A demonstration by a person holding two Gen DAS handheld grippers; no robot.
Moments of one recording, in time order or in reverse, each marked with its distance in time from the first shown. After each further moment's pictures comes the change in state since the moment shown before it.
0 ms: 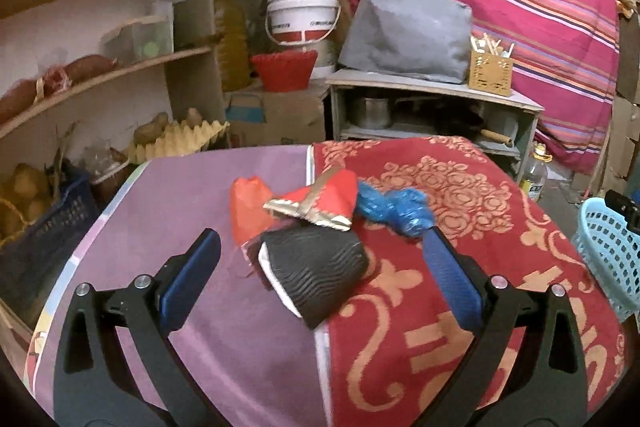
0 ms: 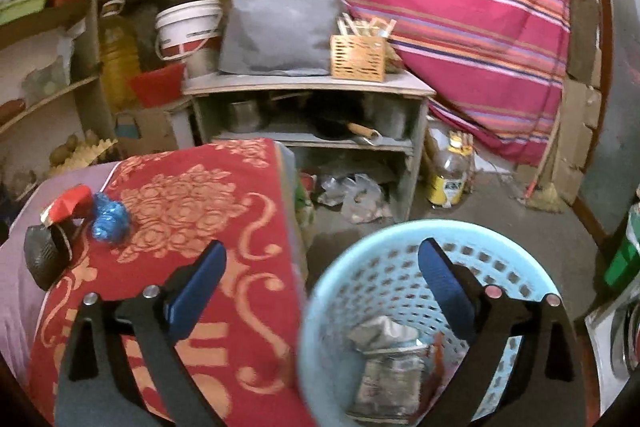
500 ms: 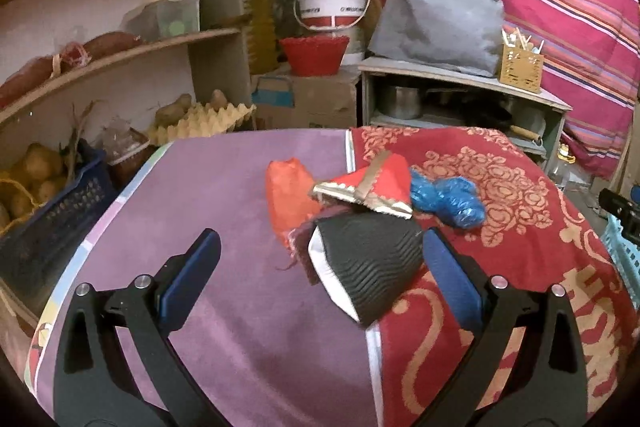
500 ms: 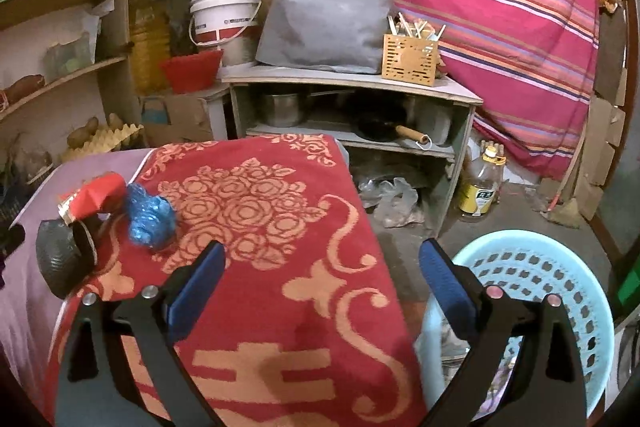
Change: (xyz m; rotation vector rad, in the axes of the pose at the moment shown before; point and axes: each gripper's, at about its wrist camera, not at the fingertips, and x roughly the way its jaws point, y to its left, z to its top) left arm 0.021 0.031 -0.009 -0.037 0.043 0.073; right arm 0.023 0.069 0.002 -0.034 0.013 0.063
